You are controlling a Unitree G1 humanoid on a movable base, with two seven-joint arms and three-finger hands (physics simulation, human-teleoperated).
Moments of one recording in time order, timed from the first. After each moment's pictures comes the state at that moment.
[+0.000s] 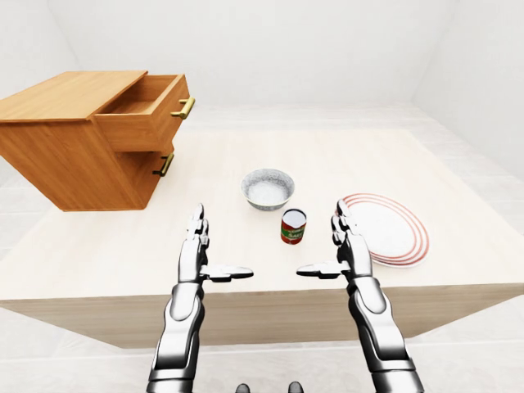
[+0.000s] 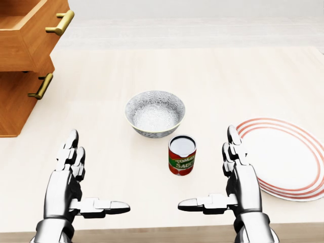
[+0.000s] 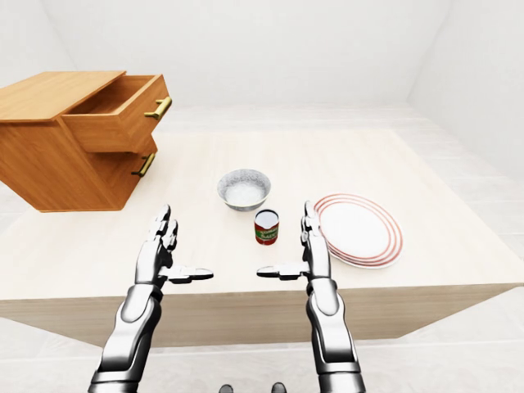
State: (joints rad) left arm -0.01 0.01 0.01 0.01 -0.01 0.00 -0.01; right arm -0.01 -0.01 -0.01 0.01 0.01 0.00 0.01
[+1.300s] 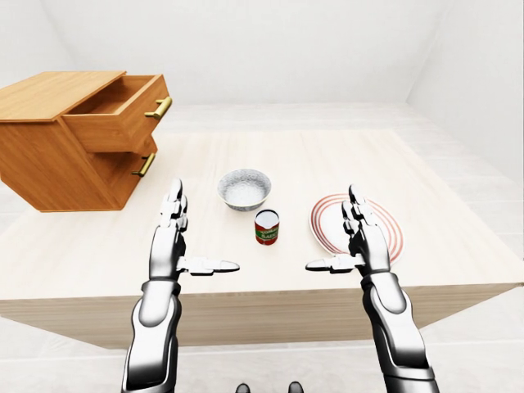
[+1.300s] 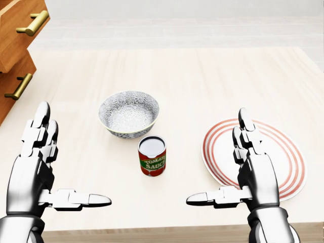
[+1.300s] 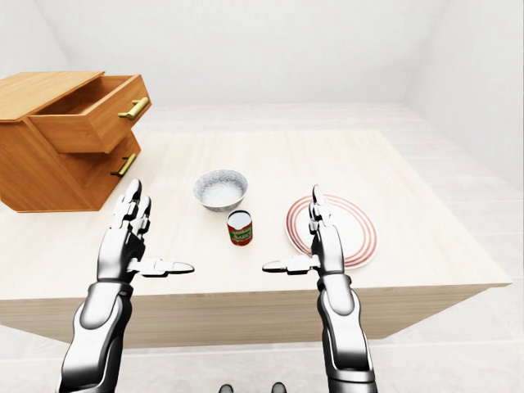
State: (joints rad) left arm 0.04 0.05 0.09 -0.34 0.07 0.09 -0.10; right arm 0.02 -0.03 -0.06 -0.22 -0.01 0.09 0.07
